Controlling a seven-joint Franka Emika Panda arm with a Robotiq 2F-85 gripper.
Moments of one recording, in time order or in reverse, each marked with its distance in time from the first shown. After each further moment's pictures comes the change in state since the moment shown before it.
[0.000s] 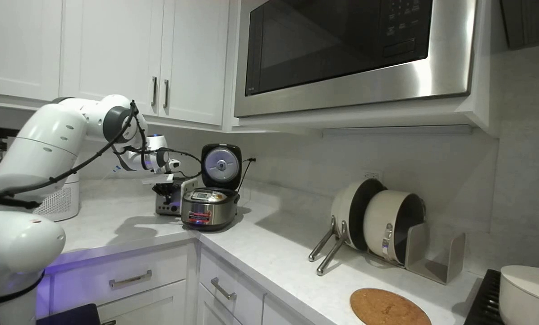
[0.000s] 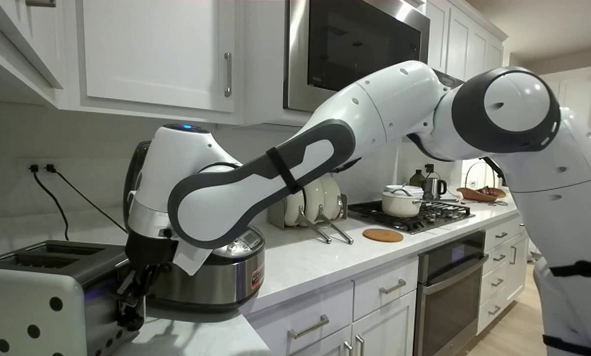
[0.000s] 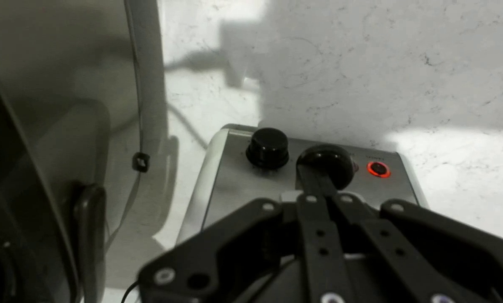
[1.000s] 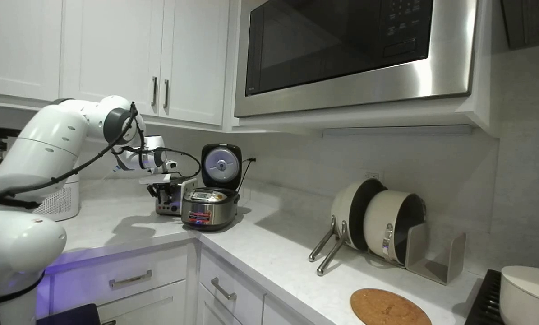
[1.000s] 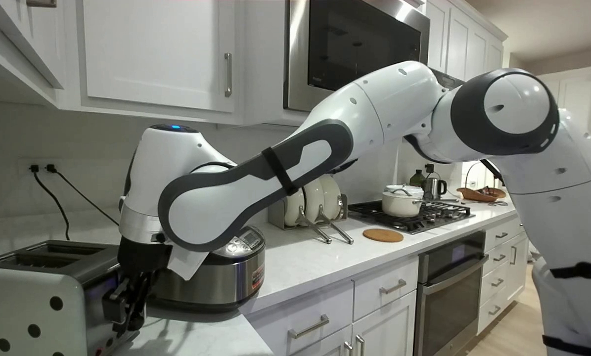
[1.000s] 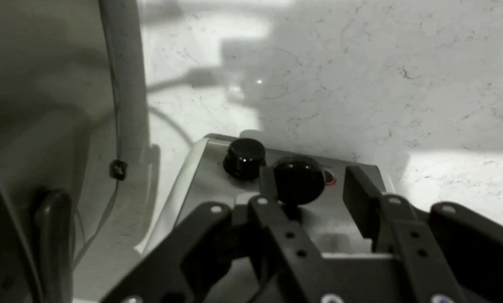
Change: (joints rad) arm 0.024 0.016 0.003 0.028 -0.006 -0.059 0.000
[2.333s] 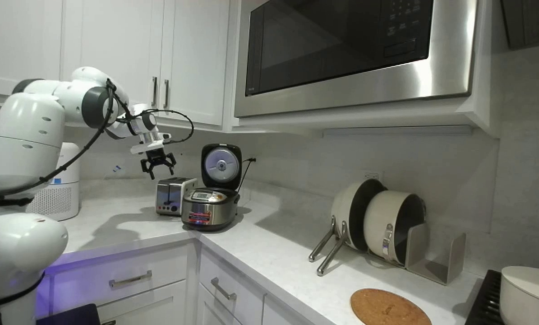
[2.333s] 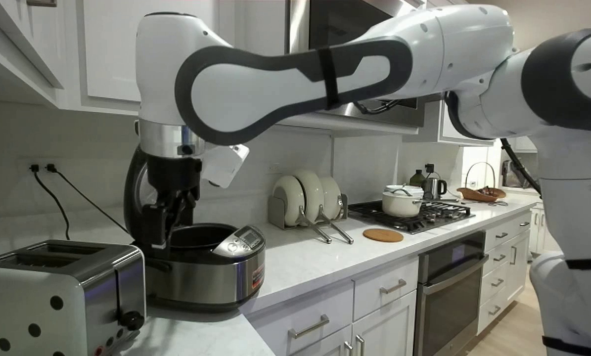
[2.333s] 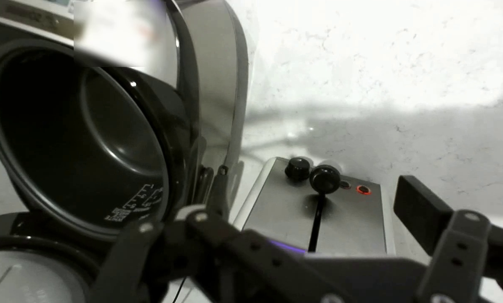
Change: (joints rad) arm 0.044 -0.220 0.009 0.079 -0.086 -0.464 0.006
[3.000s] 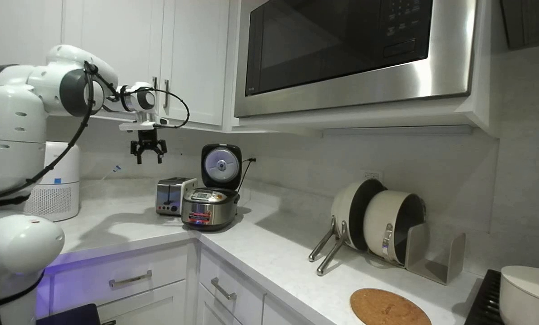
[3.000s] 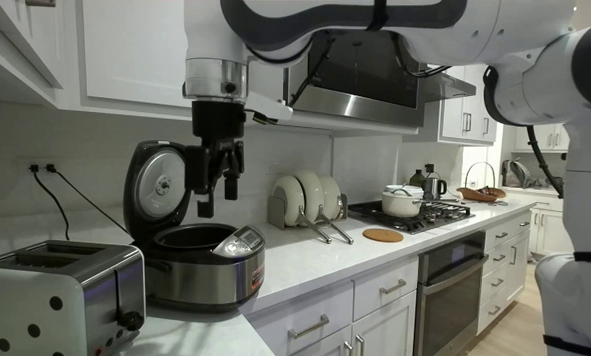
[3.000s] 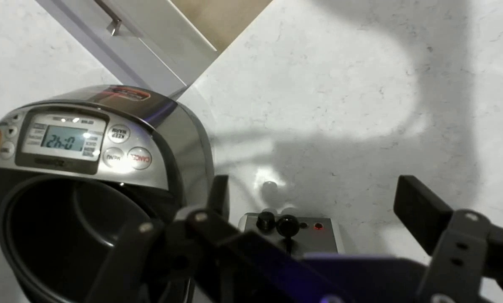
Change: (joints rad) arm -0.090 -0.166 0.045 0.010 0.260 -0.269 0.021
